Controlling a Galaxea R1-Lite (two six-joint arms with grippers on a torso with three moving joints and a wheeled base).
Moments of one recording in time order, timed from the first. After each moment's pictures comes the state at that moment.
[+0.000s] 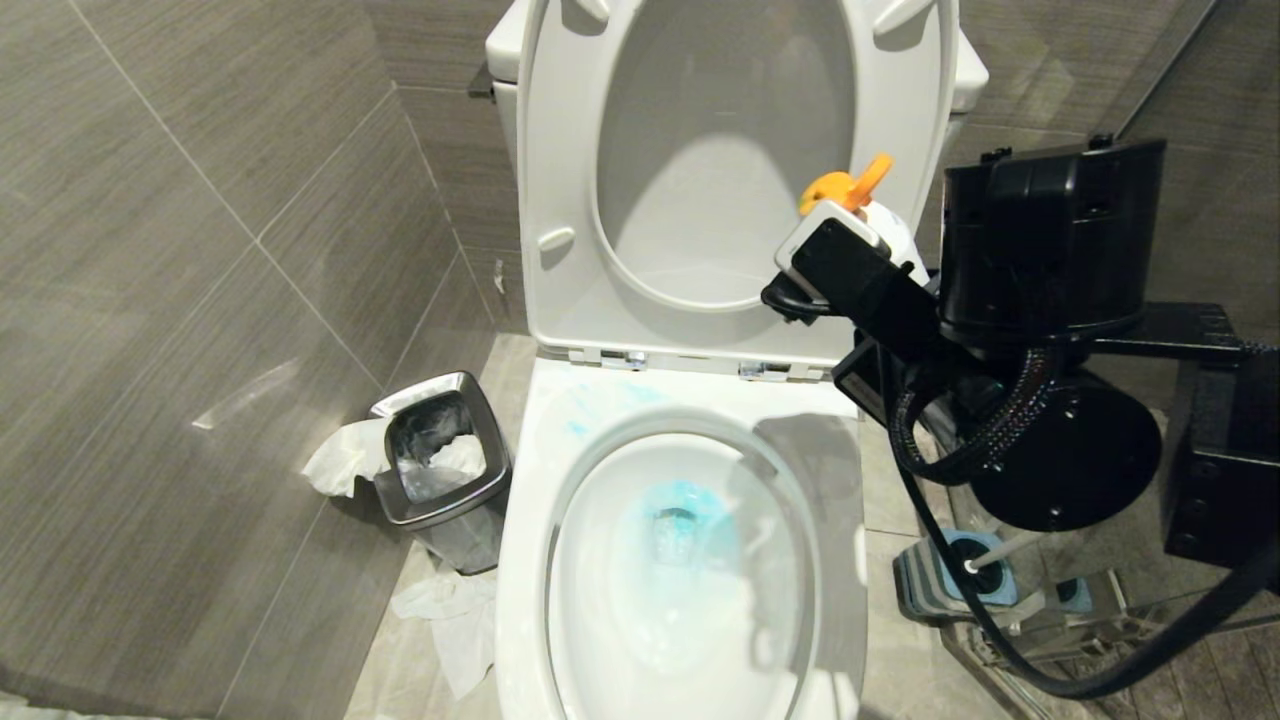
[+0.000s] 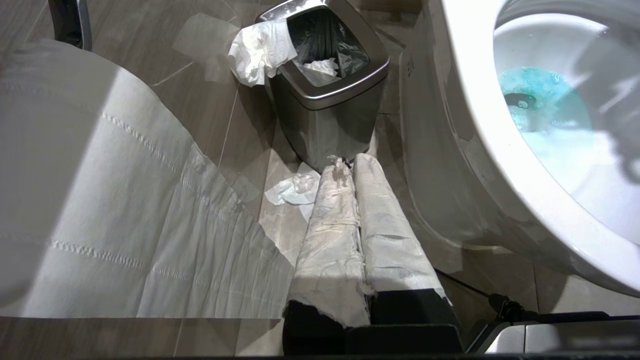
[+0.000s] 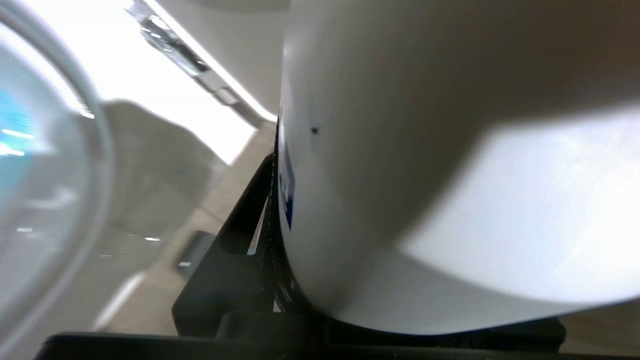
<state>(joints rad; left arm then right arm) -0.01 0.00 -0.02 0.06 -0.01 0.01 0.84 1.67 -1.20 -0.26 -1.02 -0.70</state>
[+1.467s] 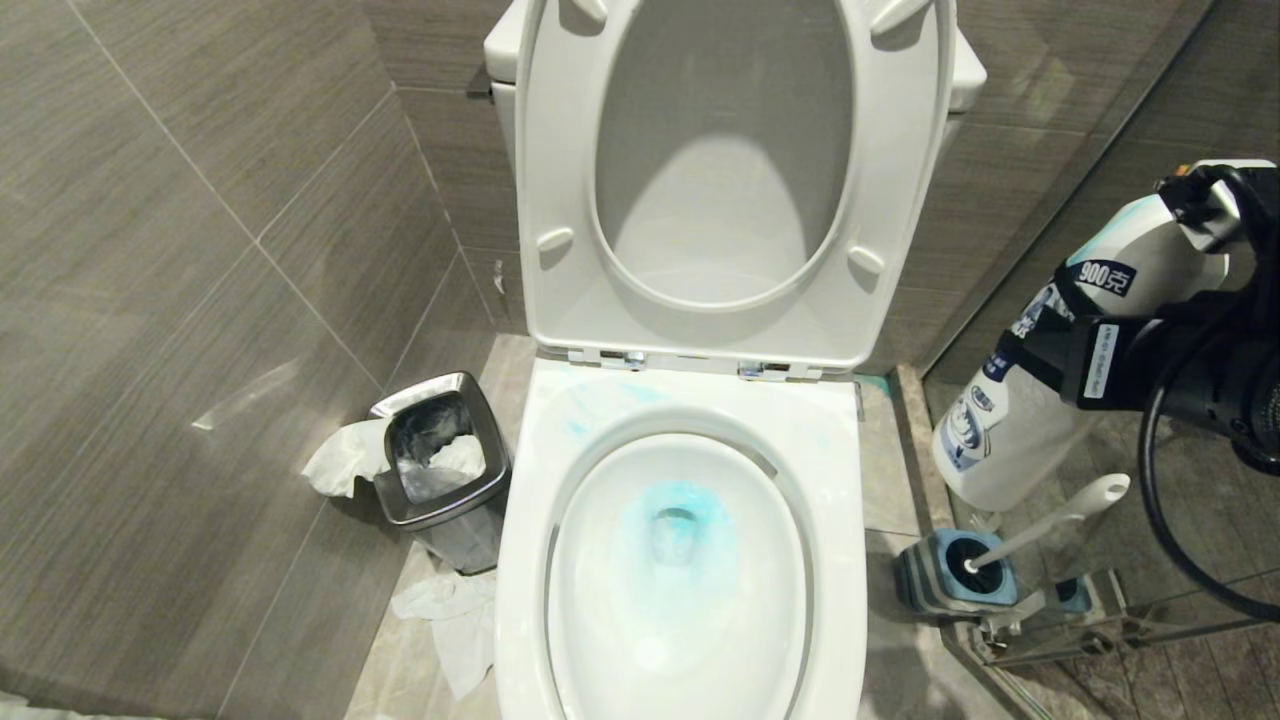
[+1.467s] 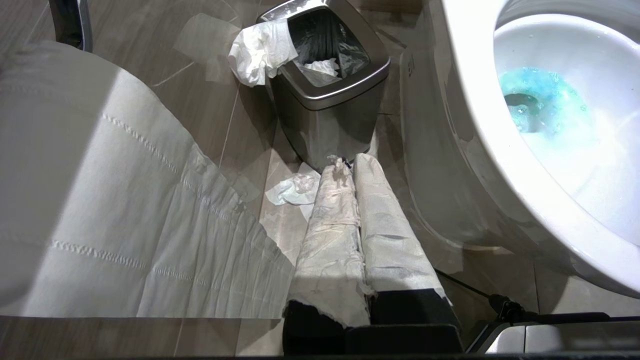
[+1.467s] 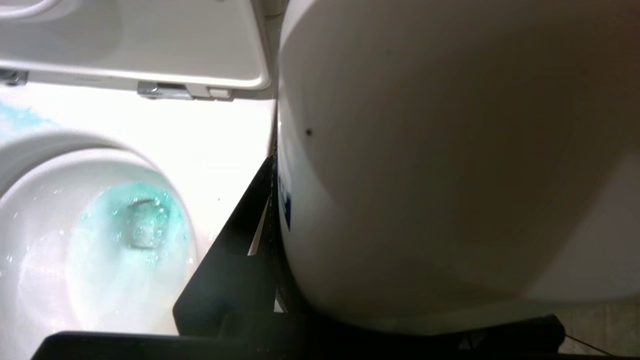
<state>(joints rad) -0.01 0.00 -0.02 0.06 -0.01 0.01 0.44 1.36 -1.02 -0.04 -0.53 0.15</state>
